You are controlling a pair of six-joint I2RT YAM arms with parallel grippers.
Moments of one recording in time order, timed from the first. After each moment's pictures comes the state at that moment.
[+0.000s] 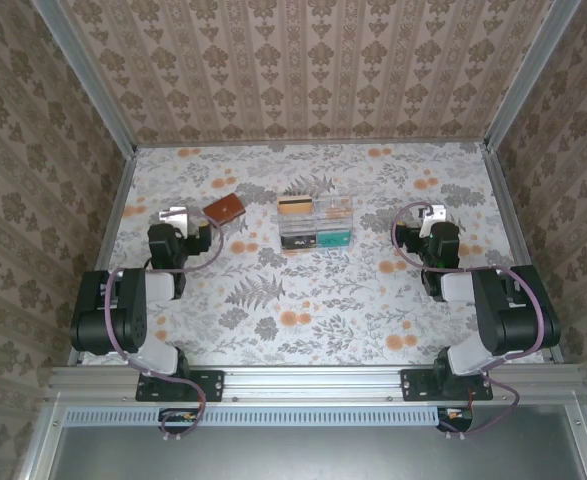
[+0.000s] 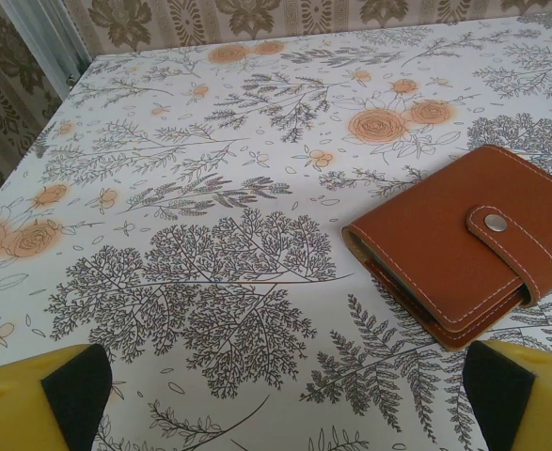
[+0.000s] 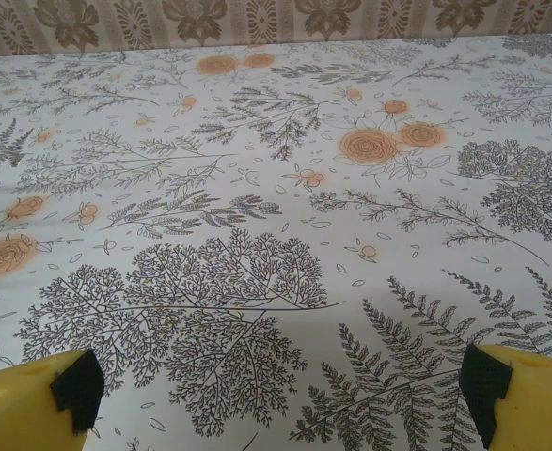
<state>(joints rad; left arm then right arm) -0.01 1.54 0.42 0.73 -0.01 0.09 0.01 1.53 0.39 0.75 0.05 0.04</state>
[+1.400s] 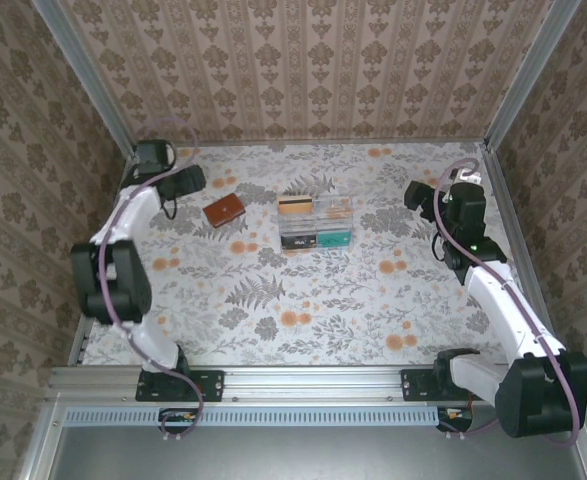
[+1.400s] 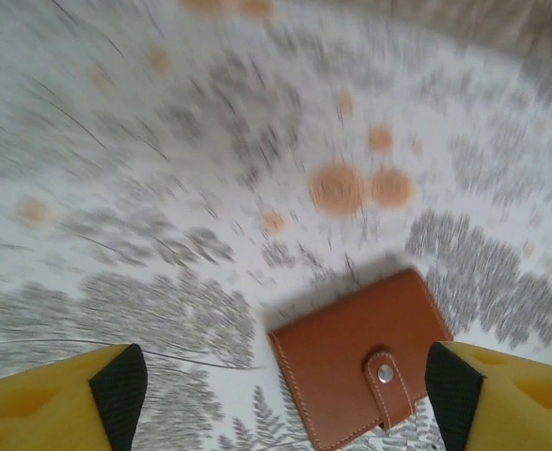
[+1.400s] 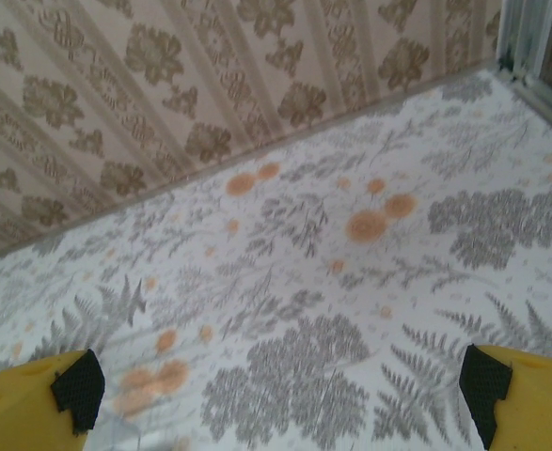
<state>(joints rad) -0.02 1.81 1.41 -0.46 0.09 -0.22 0.05 1.09 0.81 -0.15 0.12 0.40</state>
